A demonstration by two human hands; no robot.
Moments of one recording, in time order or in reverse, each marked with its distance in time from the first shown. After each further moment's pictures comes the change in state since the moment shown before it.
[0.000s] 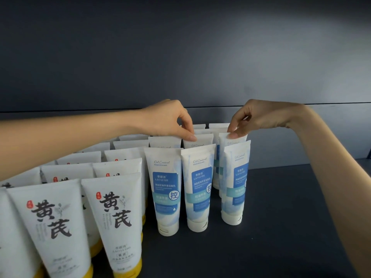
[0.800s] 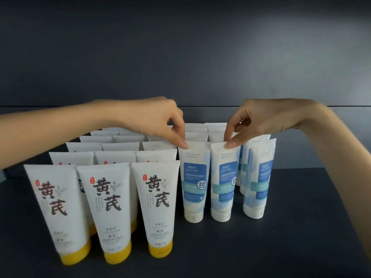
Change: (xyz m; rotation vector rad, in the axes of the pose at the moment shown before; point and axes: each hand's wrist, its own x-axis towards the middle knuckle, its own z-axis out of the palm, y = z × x) left_hand -0.073 -0.006 -0.042 0.074 -0.134 -0.021; right_hand -0.011 -0.082 0.027 -0.129 -0.125 -0.227
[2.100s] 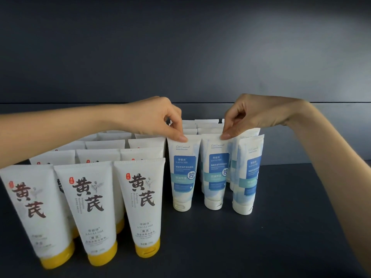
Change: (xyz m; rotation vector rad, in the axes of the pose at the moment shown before) left_hand 0.018 0.002 0.017 -0.138 0.087 -0.009; right_hand -0.001 0.026 -0.002 0.172 0.054 0.007
